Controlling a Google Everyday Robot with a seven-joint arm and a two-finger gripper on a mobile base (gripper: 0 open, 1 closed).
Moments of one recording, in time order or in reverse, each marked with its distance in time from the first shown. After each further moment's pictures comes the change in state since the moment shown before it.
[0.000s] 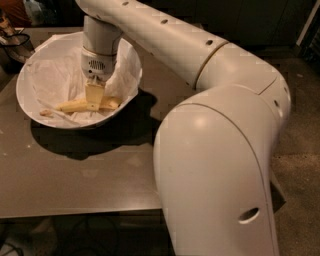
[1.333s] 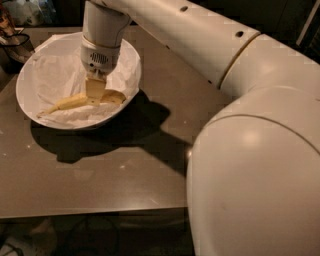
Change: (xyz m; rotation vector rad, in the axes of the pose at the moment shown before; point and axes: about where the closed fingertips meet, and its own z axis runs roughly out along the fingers) arm -0.004 0.027 -0.035 0.078 -0.037 -0.060
